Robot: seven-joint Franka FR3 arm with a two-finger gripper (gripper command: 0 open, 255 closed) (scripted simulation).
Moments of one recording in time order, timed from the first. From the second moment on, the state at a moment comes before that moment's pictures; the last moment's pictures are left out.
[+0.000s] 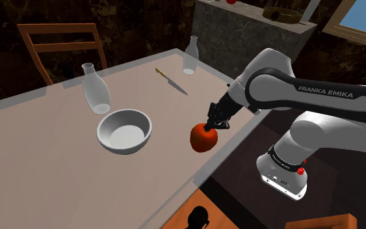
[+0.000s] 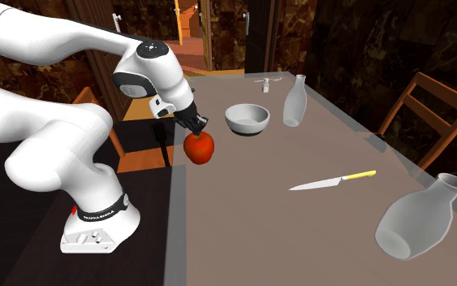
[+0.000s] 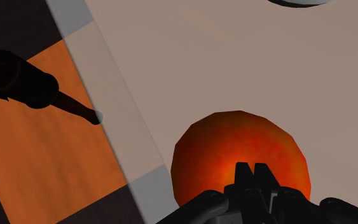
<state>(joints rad) -0.20 -1.07 0.87 -3.01 1.27 2.15 1.81</state>
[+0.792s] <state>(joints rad) -0.22 -1.16 0.75 -2.95 1.12 2.02 1.88</state>
